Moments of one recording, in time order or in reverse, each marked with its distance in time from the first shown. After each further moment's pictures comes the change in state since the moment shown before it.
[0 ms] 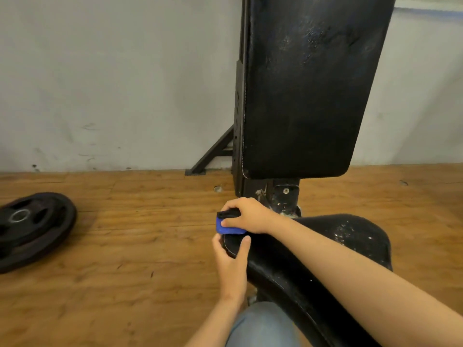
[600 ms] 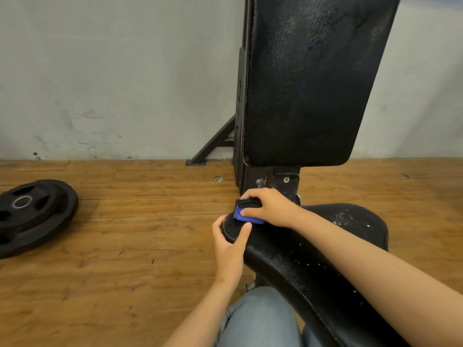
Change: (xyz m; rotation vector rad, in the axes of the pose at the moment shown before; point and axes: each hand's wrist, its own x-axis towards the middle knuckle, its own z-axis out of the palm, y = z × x) left_hand -0.001 0.002 -0.005 -0.013 -0.044 -0.017; right_hand -0.033 0.024 -0.009 0.007 0.073 0.005
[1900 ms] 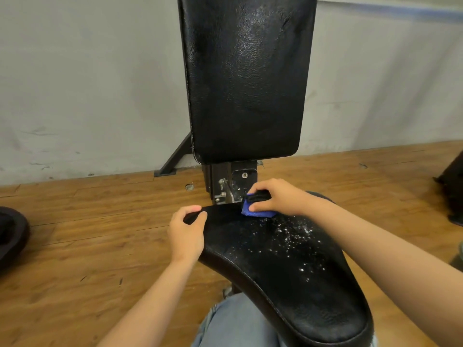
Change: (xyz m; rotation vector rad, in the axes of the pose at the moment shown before) left_hand 0.023 0.016 0.014 0.488 0.060 0.119; right_hand -0.068 0.060 -0.057 -0.092 0.025 0.083
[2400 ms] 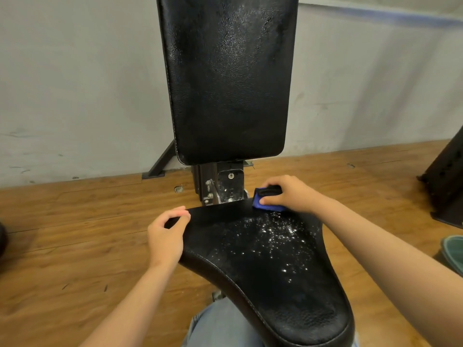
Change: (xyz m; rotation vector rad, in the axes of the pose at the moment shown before) left_hand 0.000 0.000 -0.003 -0.147 -0.032 0.034; right_hand -0.022 0.046 -0.018 0.041 0.130 0.105
